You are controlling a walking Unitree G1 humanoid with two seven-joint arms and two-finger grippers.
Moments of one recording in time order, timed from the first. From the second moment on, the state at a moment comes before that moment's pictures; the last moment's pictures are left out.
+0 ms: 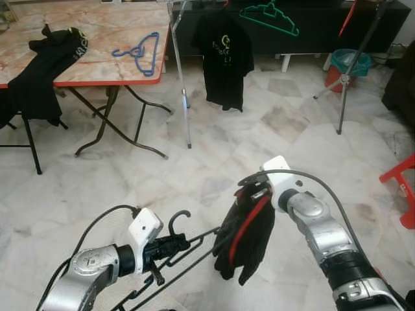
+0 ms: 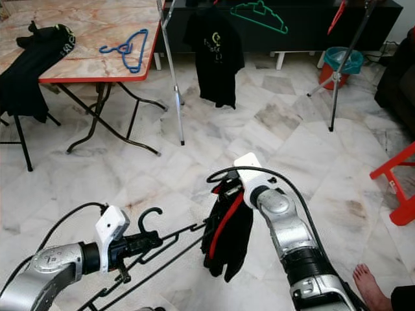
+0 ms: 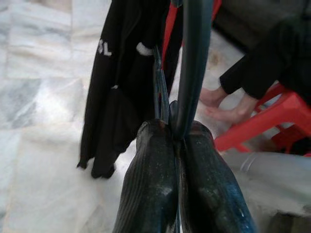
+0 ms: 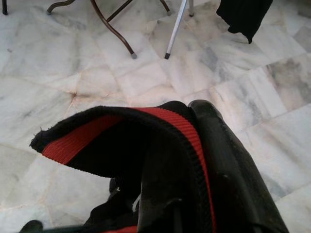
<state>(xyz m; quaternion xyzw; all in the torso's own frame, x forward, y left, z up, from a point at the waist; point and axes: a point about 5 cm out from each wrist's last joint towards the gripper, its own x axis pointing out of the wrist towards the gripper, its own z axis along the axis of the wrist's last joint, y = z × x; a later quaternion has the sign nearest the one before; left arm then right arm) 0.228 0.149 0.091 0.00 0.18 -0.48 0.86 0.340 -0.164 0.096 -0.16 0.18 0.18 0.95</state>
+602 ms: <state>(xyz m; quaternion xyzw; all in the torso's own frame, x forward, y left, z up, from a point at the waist) 0.235 0.139 0.101 -0.03 0.15 -0.48 0.86 0.338 -0.147 0.094 -0.15 0.18 0.22 0.95</state>
